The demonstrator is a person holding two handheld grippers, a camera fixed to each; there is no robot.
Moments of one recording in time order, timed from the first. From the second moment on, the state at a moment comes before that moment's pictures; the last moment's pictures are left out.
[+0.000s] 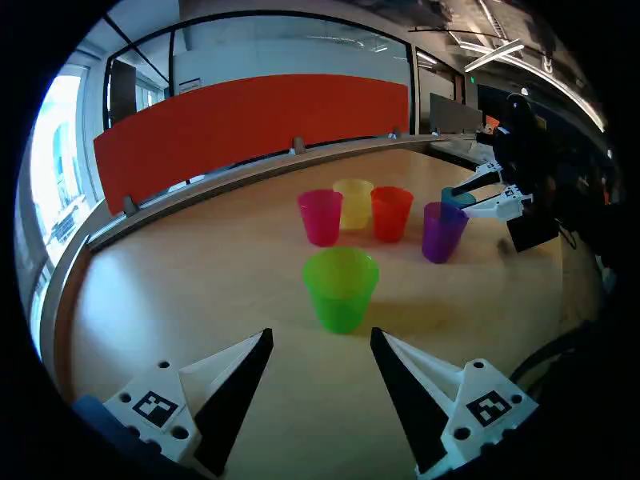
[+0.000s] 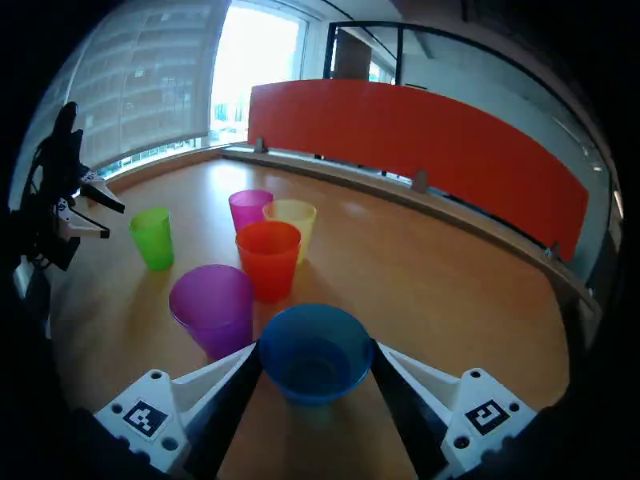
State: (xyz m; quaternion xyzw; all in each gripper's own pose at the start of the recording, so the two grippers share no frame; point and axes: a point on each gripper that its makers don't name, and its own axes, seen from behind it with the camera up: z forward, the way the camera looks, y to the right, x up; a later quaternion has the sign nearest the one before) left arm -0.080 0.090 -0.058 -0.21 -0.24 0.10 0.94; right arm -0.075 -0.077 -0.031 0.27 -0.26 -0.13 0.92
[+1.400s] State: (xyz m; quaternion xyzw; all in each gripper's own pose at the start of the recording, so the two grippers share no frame) left arm -0.052 0.014 -0.062 -0.10 -0.18 0.06 0.98; right arm -0.073 -0.028 -0.078 0.21 -0.26 -0.11 0.94
